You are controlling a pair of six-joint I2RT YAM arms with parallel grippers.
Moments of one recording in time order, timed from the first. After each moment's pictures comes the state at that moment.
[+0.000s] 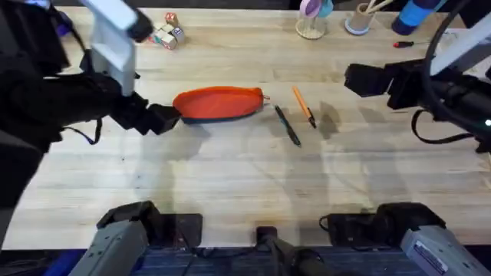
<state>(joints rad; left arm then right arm) 0.23 0.94 0.80 -0.77 0.38 0.86 0.00 0.76 0.70 -0.46 -0.18 0.00</state>
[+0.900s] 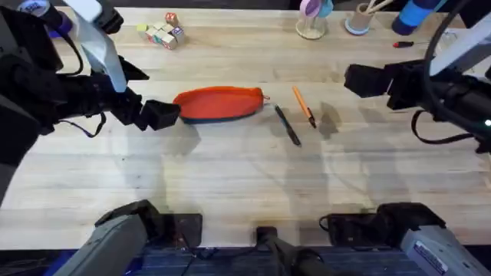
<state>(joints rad) 0.36 1.09 0.80 -0.74 0.64 0.92 0.00 0.76 0.70 -0.47 -0.18 0.00</state>
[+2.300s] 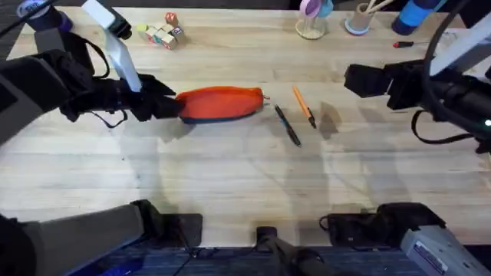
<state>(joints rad) 0.36 1.42 0.80 -0.63 0.79 0.95 0.00 0.76 0.70 -0.47 -0.18 0.00</state>
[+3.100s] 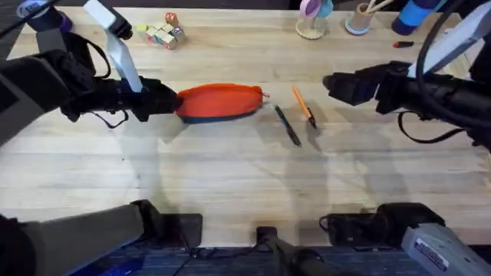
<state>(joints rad) 0.35 1.42 0.80 -0.64 0.80 0.96 0.00 0.83 0.70 -0.46 -0.49 0.02</state>
